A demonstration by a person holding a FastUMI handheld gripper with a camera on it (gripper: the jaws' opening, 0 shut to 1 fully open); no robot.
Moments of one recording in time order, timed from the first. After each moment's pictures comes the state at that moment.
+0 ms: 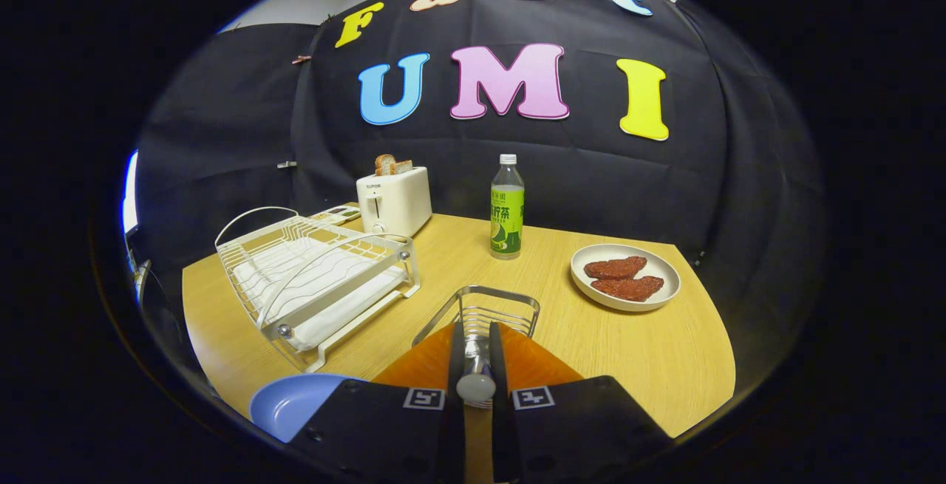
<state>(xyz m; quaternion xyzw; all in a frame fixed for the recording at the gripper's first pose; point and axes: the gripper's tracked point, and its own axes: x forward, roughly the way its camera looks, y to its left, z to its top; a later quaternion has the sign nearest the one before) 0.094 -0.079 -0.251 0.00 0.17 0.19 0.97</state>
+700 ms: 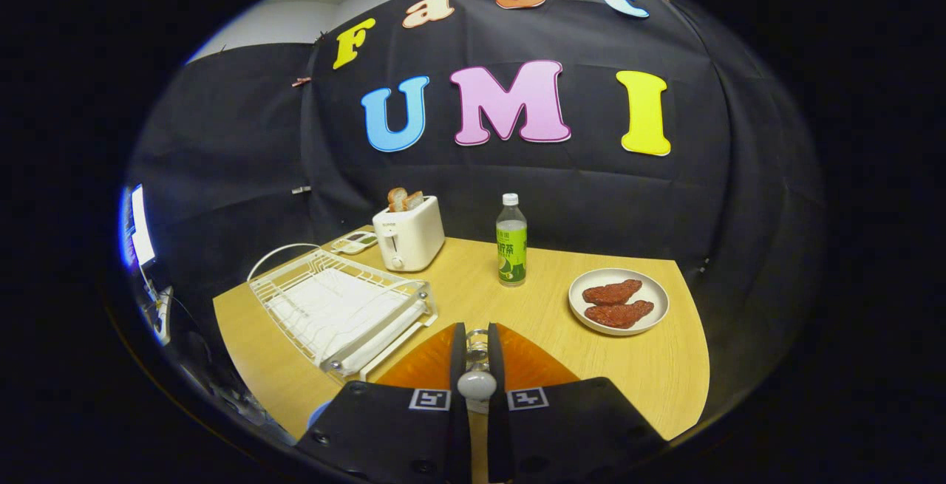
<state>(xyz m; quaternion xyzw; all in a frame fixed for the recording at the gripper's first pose) 0.065 -0.088 -0.151 0.04 0.16 0.23 0.96</state>
